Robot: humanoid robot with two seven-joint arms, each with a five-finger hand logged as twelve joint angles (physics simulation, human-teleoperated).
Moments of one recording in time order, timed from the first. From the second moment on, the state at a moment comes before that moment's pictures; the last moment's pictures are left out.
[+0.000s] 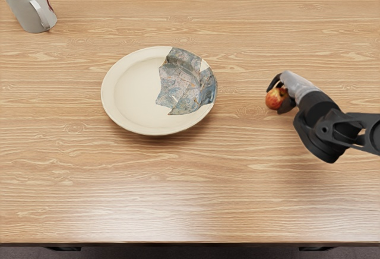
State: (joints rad) left arm -0.06 0.00 -0.25 -0.13 -0.06 -0.26 0.09; right arm 1.26 -0.55 -0.25 1.47 -0.85 -0.60 -0.61
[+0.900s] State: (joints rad) left arm -0.05 0.00 -0.25 -0.13 -0.06 -0.25 0.09; right arm 1.39 -0.56 -0.08 1.63 -0.75 -0.50 -0.61
